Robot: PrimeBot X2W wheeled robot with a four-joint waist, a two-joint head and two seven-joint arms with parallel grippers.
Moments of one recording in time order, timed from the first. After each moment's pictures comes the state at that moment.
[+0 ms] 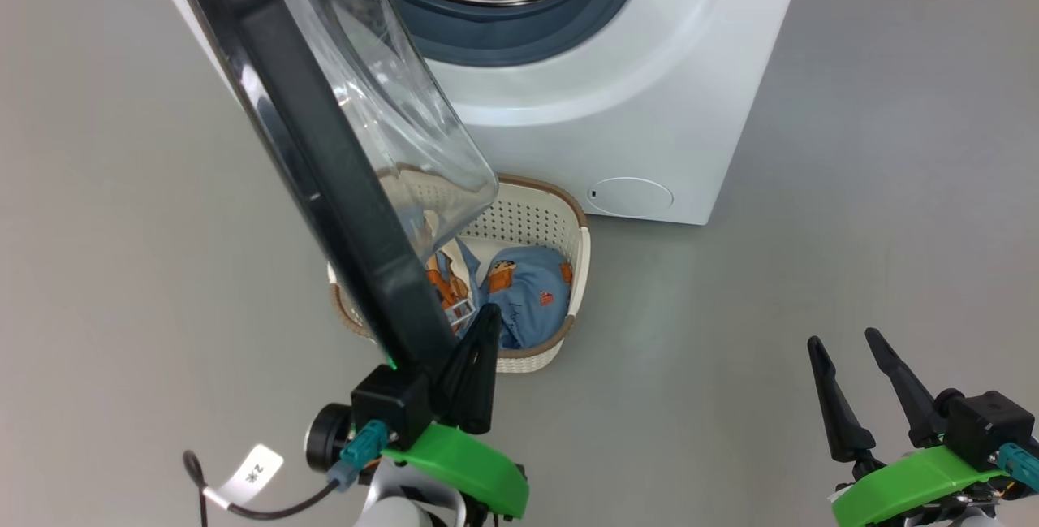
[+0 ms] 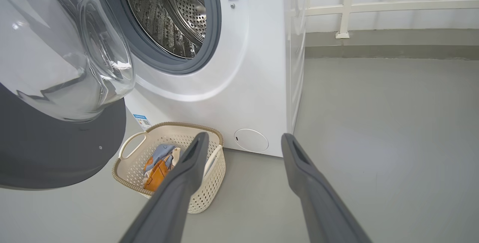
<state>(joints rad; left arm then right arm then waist) -0.30 0.02 -0.61 0.21 -0.48 0.25 -0.26 -0.06 -0.19 0.01 0.20 0.31 0.13 -0.25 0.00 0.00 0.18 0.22</state>
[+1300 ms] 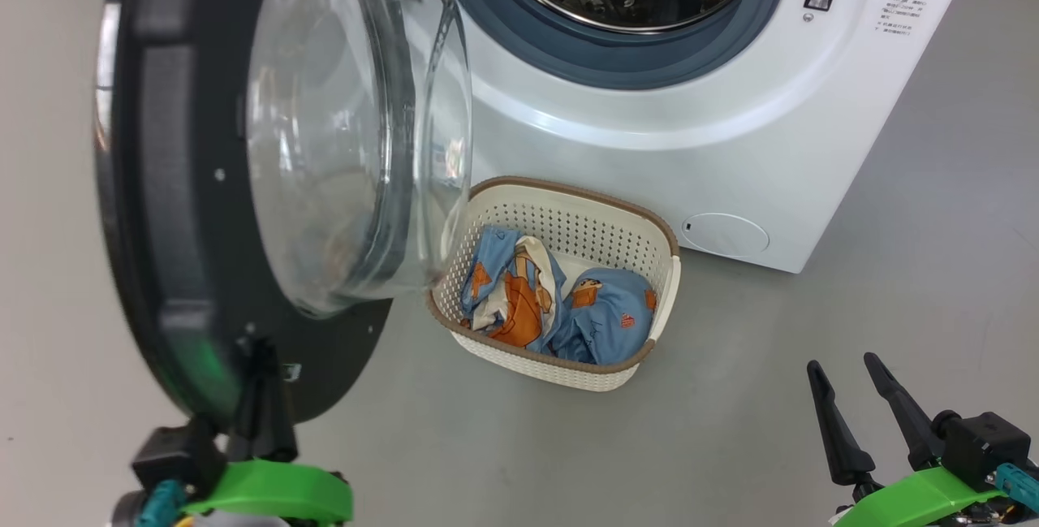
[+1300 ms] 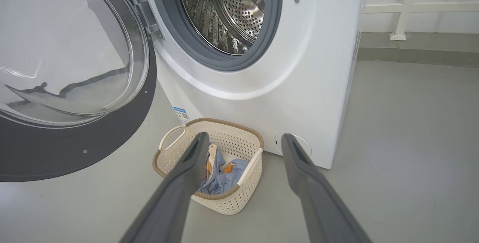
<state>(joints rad) -0.08 0.09 -0.25 0.08 -0.42 0.30 -0.26 -0.02 -0.19 0.02 0.21 0.31 0.13 -0.25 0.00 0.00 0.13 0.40</state>
